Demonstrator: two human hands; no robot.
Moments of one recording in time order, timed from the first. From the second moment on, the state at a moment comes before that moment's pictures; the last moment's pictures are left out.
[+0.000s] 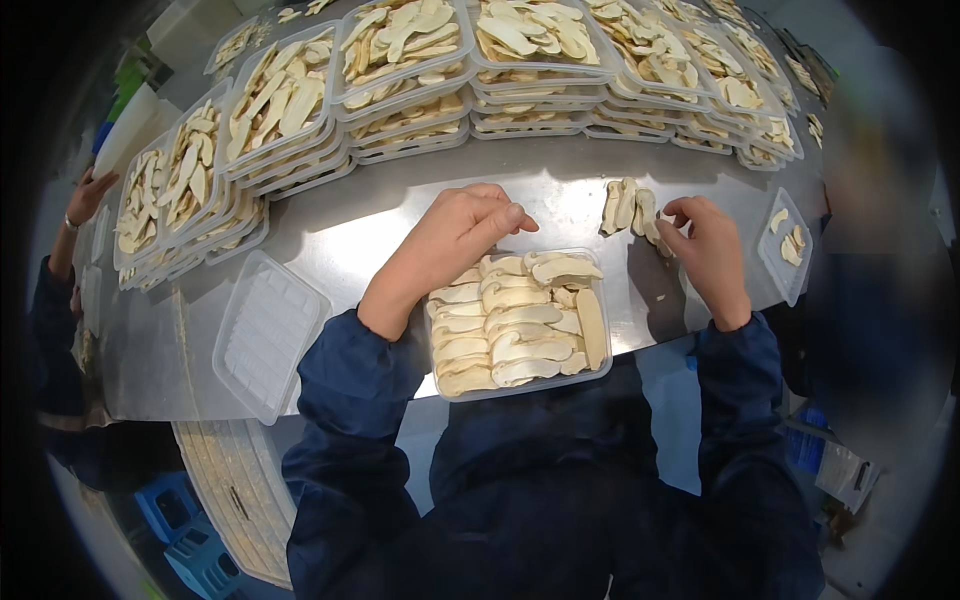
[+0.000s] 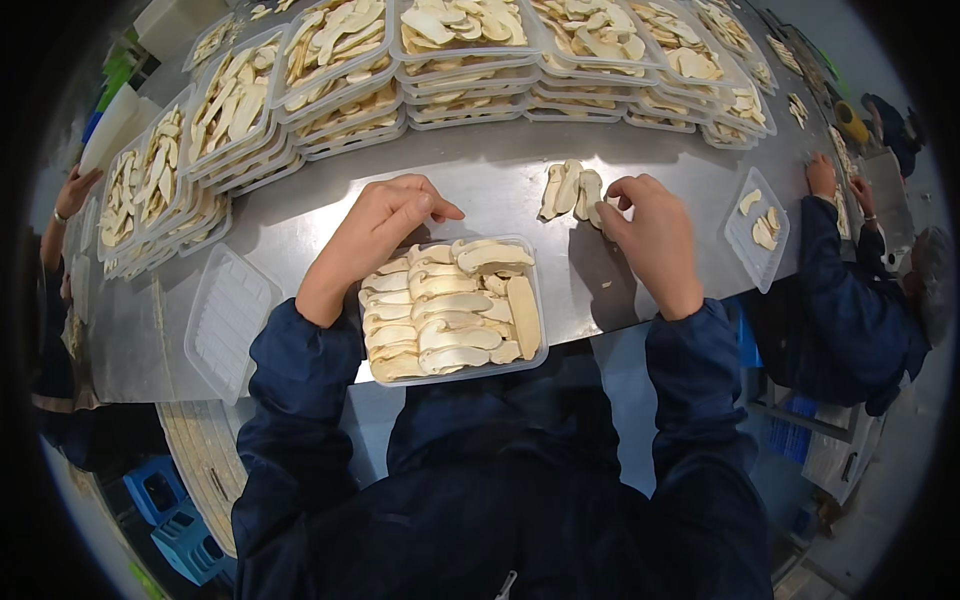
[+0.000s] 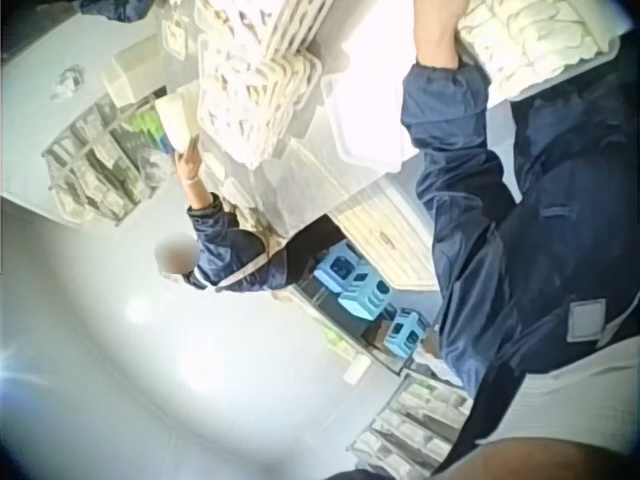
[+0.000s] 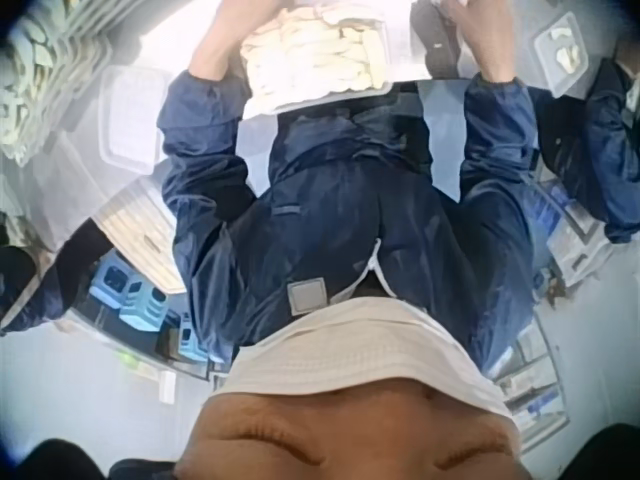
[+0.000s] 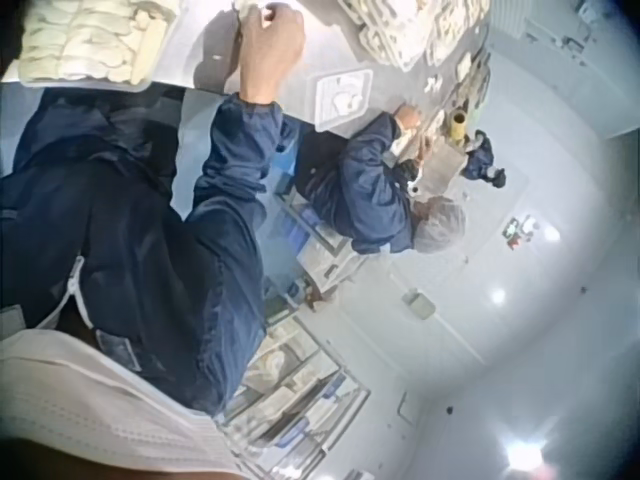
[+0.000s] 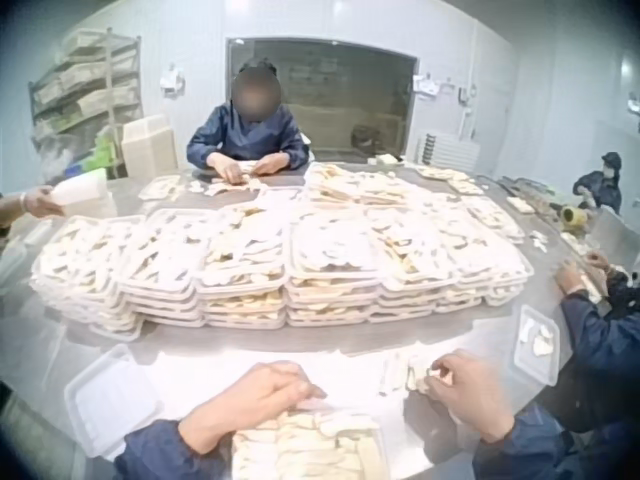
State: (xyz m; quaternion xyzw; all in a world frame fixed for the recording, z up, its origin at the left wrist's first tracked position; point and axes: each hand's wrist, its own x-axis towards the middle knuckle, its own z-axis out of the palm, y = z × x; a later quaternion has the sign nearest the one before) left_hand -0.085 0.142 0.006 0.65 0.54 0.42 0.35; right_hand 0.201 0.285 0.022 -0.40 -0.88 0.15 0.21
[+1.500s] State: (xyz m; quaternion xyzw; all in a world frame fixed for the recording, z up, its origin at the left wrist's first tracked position) left_hand -0.096 0.146 -0.010 0.62 0.58 0.44 0.29; right_hand 0.144 0.233 0.043 -0.23 -0.93 0.30 0.05
